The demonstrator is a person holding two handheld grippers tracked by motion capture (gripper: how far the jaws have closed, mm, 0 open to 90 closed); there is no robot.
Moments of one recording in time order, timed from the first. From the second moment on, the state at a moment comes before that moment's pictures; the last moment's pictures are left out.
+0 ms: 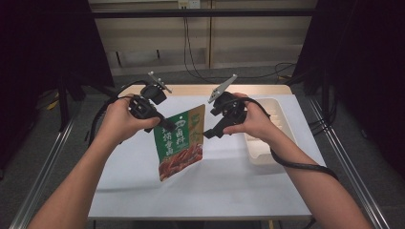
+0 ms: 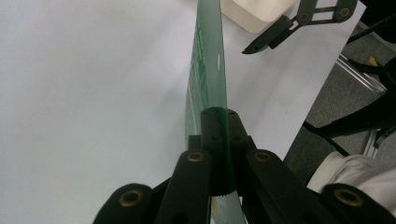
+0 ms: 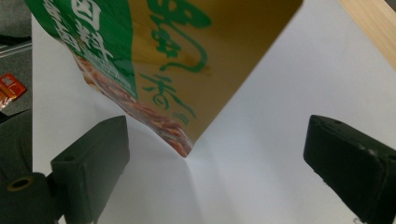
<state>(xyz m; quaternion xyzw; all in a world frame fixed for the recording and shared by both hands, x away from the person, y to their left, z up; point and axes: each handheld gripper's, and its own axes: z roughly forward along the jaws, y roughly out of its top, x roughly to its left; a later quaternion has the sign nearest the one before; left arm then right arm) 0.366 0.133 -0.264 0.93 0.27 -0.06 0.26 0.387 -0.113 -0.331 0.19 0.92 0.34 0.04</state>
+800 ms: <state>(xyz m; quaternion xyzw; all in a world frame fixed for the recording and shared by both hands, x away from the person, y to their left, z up) 0.367 0.111 -0.259 0.94 0.23 -0.07 0.26 0.396 -0.092 -0.310 0.13 0.94 0.31 0.03</state>
